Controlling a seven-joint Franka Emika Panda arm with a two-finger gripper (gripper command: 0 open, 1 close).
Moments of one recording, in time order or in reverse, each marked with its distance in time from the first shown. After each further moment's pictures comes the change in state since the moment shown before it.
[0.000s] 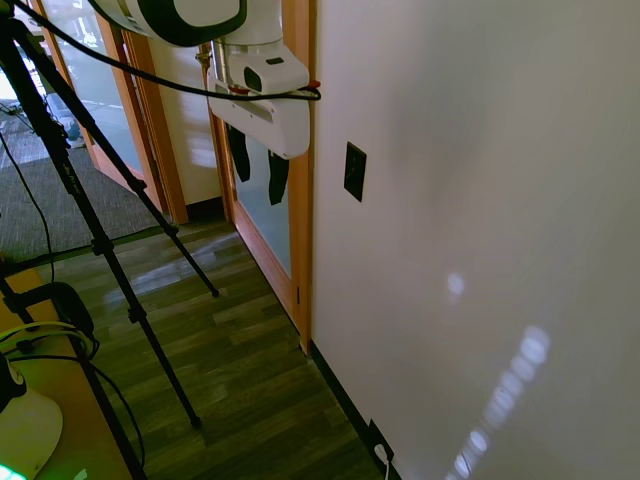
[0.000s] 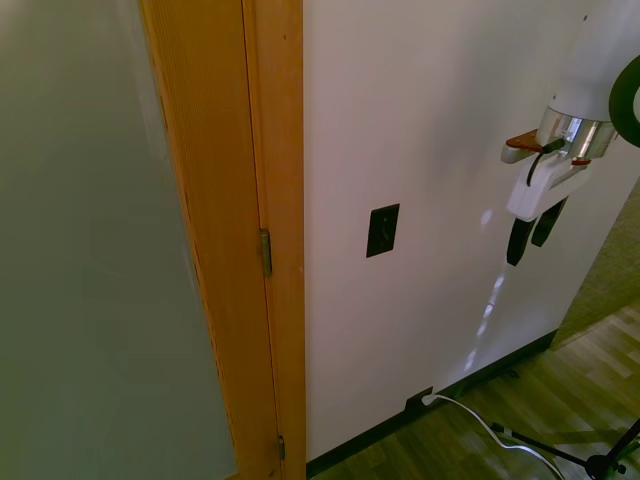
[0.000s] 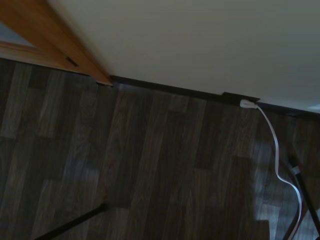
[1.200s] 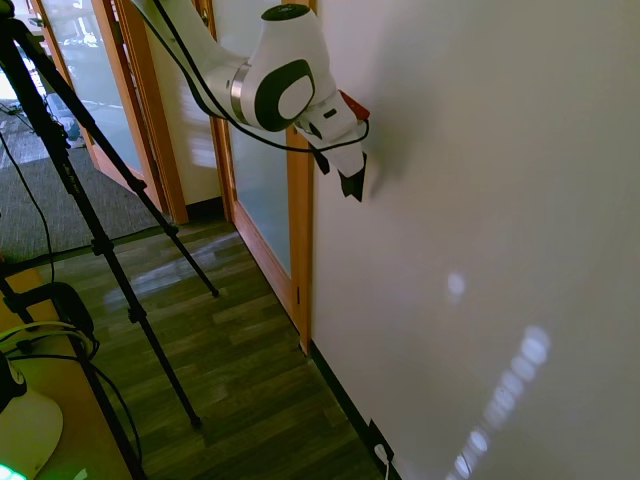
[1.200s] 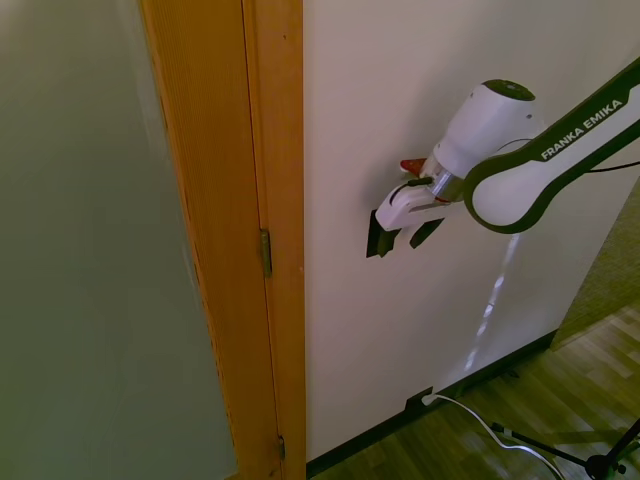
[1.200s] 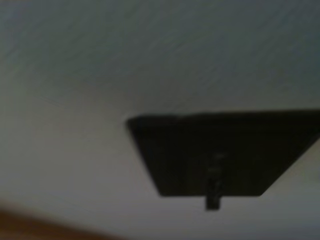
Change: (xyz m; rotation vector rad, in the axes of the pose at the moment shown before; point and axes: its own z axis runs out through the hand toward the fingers) arm 0.081 -0.140 0.097 0.295 0.238 0.222
